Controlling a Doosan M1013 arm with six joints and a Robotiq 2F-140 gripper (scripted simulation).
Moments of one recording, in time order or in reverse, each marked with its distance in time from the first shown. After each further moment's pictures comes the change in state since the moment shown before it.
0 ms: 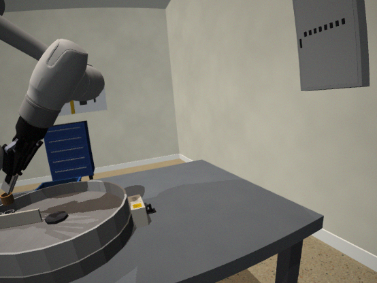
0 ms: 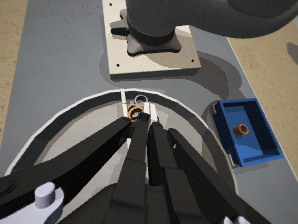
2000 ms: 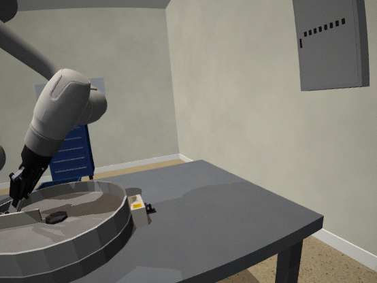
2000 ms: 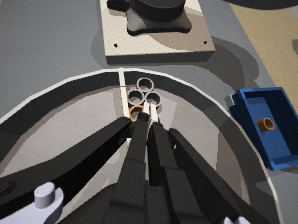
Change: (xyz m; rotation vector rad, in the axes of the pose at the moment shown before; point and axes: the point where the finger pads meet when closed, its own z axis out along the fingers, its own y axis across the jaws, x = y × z) arm -0.045 0.001 0.054 -0.001 0.000 0.000
